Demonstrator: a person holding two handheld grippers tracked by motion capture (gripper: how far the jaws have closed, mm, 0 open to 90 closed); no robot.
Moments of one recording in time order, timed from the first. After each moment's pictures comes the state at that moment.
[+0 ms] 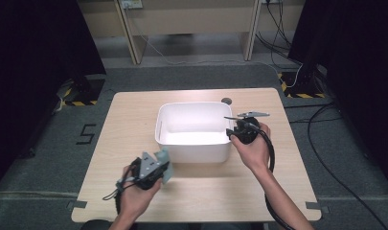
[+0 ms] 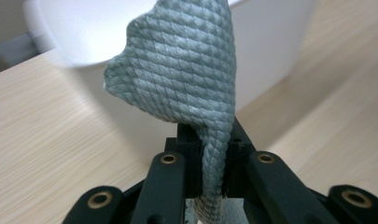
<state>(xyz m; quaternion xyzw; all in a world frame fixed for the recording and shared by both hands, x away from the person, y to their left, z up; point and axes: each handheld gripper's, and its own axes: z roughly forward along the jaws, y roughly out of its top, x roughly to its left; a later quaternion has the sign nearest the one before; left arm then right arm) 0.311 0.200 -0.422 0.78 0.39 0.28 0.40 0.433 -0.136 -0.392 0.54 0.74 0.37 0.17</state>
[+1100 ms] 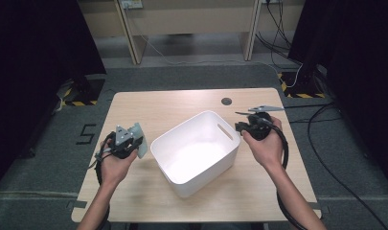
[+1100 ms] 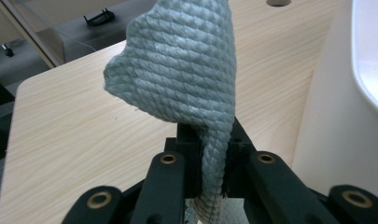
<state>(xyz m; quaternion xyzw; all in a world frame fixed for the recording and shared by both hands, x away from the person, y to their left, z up) 0.392 0.260 -0.423 0.76 0.44 0.30 0.37 0.425 -0.165 -0.361 0.51 0.74 0.40 0.16</state>
